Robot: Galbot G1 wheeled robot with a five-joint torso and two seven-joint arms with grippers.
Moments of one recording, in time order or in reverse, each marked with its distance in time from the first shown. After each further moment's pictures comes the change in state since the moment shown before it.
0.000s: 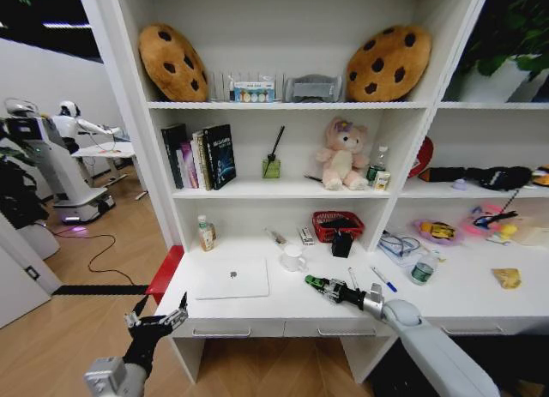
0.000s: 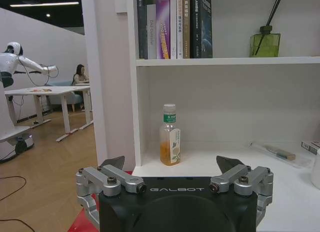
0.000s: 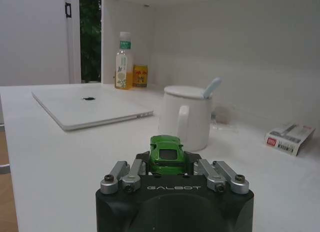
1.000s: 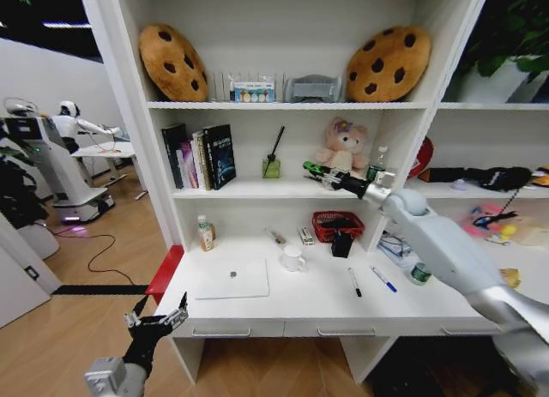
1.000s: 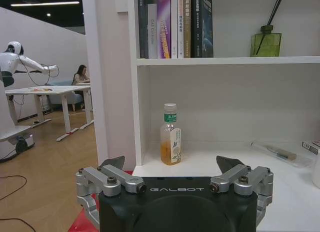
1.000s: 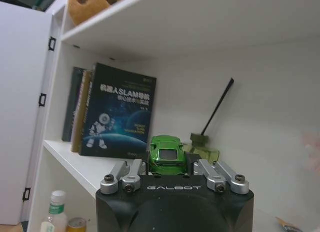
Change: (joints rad) left arm 0.000 0.000 0.000 0.000 0.000 0.000 0.000; right arm 0.916 0.036 -0.484 -0.210 0.375 -0.239 0.178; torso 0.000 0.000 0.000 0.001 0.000
